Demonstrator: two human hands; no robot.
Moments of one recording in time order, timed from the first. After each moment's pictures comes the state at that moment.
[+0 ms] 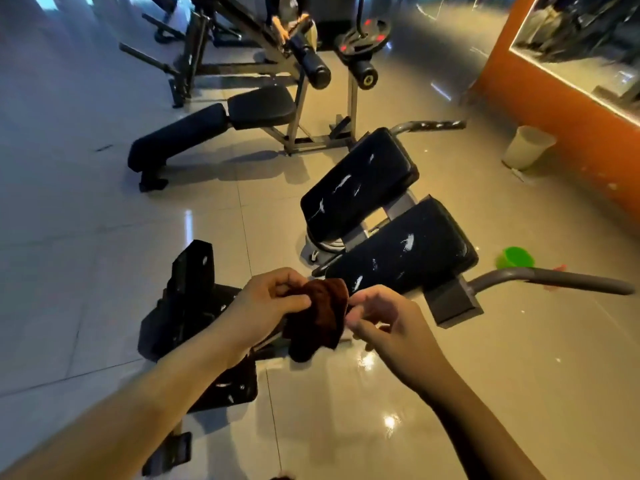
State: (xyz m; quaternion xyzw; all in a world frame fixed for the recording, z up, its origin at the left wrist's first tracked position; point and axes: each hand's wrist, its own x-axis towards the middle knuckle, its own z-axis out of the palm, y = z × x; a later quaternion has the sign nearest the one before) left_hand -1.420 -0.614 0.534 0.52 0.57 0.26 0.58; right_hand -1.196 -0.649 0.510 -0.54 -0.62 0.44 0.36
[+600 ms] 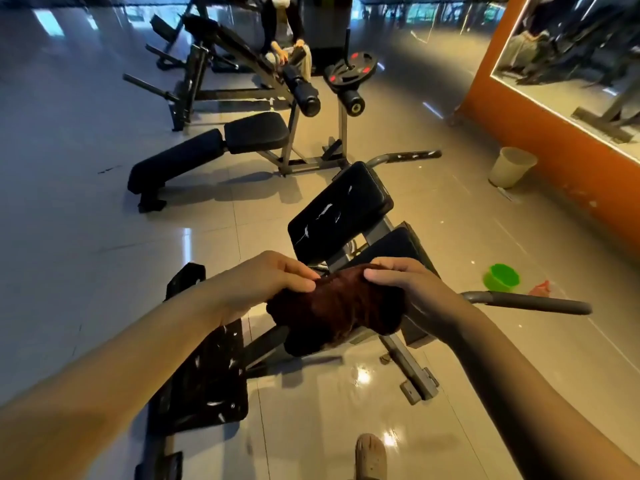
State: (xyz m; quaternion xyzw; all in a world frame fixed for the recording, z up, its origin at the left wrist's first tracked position) left_hand -1.391 -0.563 0.623 0.59 0.52 0.16 0.60; right_hand -1.126 -0.580 0.601 -0.48 -0.52 0.64 0.31
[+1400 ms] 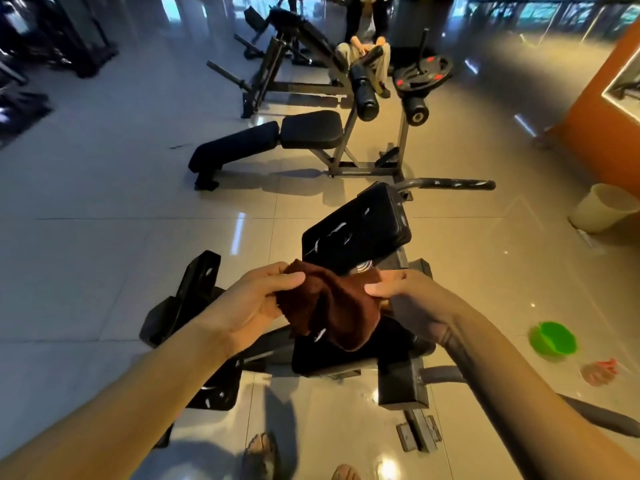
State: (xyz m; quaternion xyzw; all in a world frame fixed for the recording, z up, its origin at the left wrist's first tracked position) left_hand -1.314 -0.544 0.595 0.31 0.52 0.43 0.67; right_hand -1.055 -0.463 0.588 -0.41 -0.49 0.75 0.17
